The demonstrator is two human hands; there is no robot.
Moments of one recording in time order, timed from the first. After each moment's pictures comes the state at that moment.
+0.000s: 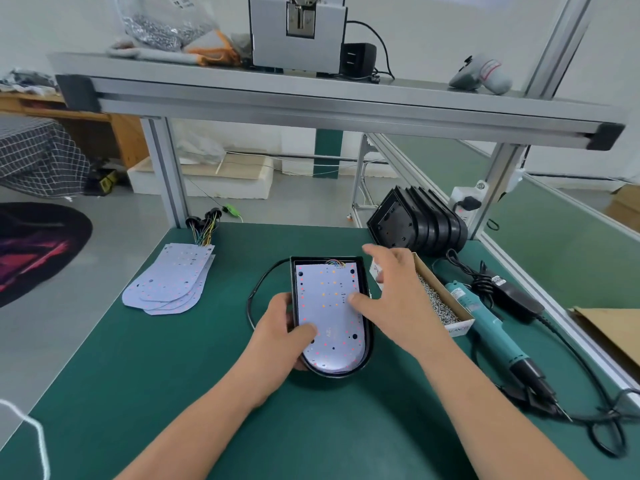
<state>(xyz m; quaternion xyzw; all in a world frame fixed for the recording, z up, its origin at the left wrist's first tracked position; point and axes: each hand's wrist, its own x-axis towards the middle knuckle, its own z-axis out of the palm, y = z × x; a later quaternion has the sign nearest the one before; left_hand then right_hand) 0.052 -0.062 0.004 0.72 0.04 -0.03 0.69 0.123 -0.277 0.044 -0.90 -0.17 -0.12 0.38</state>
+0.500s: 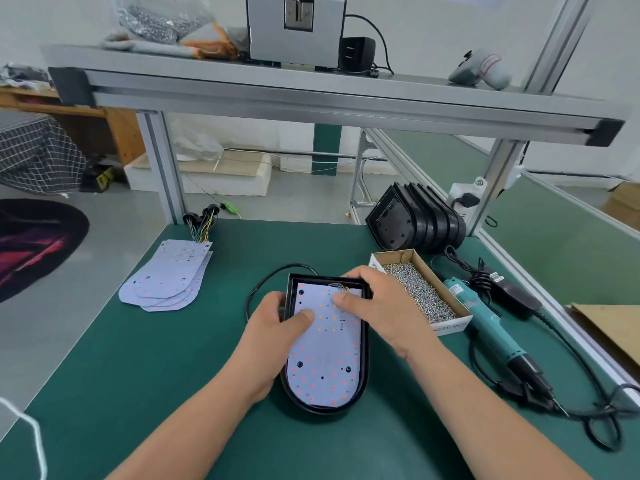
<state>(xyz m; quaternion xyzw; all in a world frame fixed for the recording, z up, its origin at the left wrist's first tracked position) 0.054 -0.063 0.008 0.68 0.09 -0.01 0.73 0.117 -0.262 0.039 -0.82 -0.16 0.01 0.54</state>
